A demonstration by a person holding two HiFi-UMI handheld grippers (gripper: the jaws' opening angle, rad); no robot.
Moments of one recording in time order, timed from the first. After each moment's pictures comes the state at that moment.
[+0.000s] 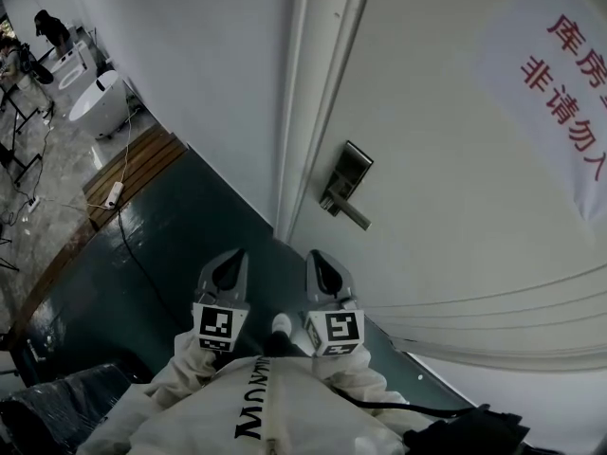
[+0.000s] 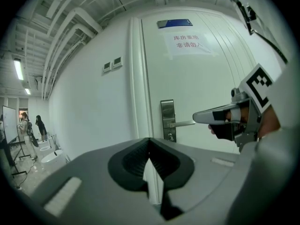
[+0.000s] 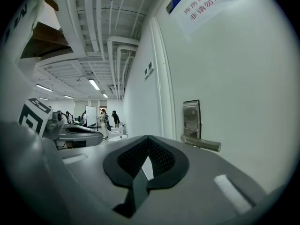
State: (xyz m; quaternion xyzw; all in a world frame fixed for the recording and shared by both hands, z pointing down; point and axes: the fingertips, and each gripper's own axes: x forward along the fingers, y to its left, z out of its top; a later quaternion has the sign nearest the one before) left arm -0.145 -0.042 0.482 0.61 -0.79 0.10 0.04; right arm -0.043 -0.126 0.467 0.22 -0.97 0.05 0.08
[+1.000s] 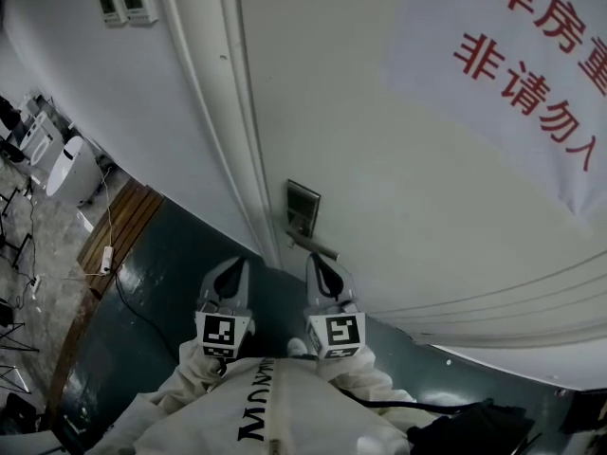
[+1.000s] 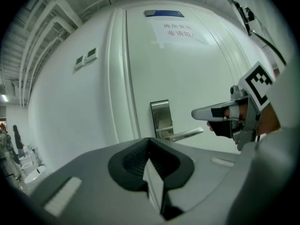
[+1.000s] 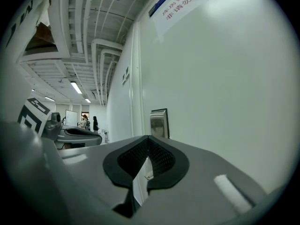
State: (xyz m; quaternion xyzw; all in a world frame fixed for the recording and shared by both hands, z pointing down) left arm -0.150 -0.167 0.466 0.68 -0.72 0.13 0.01; right arm -0.034 -0.232 0.452 0.32 -0.95 0.06 0.03
